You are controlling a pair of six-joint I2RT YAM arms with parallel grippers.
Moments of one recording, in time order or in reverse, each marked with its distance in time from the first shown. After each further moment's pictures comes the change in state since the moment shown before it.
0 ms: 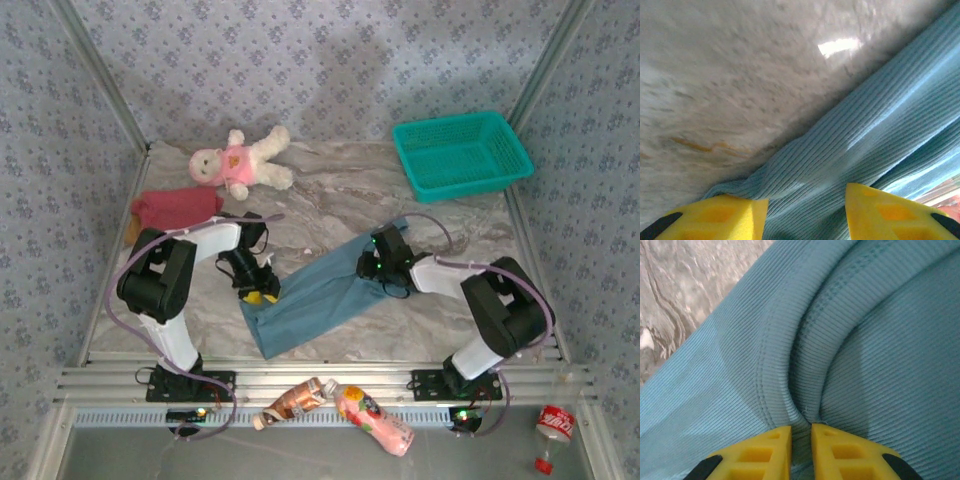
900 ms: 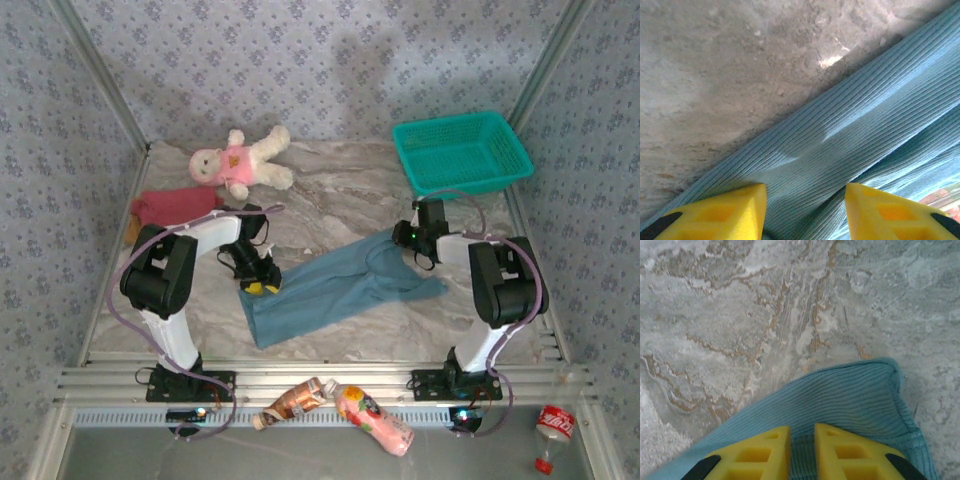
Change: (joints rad) left arm 0.023 0.039 0.082 0.001 -0.019 0.019; right arm -0.370 0.116 0.099 0.112 -0.069 -0.229
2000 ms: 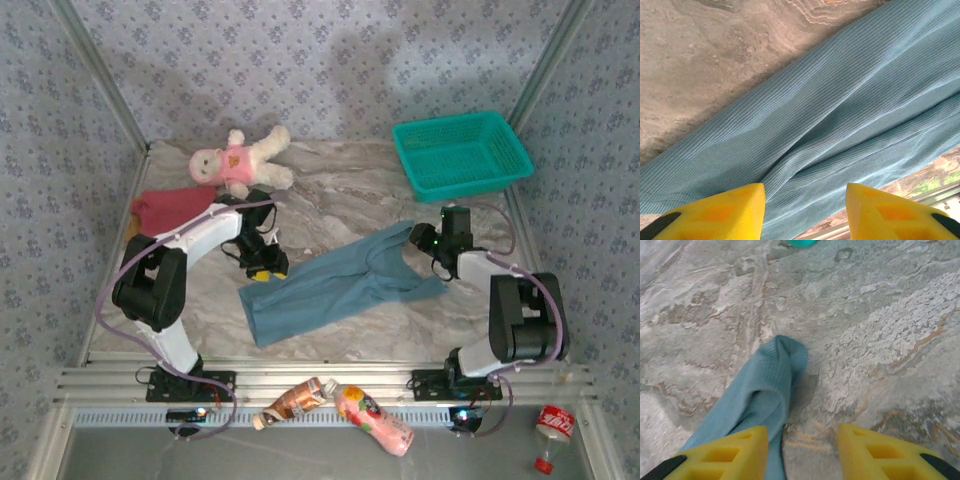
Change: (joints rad) left arm -0.054 -0.090 0.106 -0.050 -0.038 -0.139; right arm -0.120 -0.259 -0.153 -0.039 0.005 0.115
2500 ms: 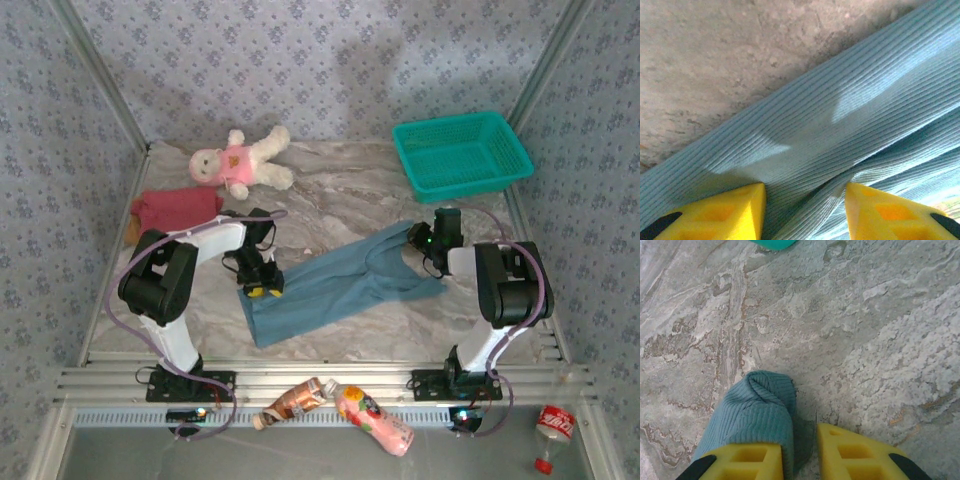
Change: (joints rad) left arm -0.010 0.047 -0.137 0.073 -0.015 -0.008; right arm 0.010 0.253 0.010 0.281 0.020 0.140
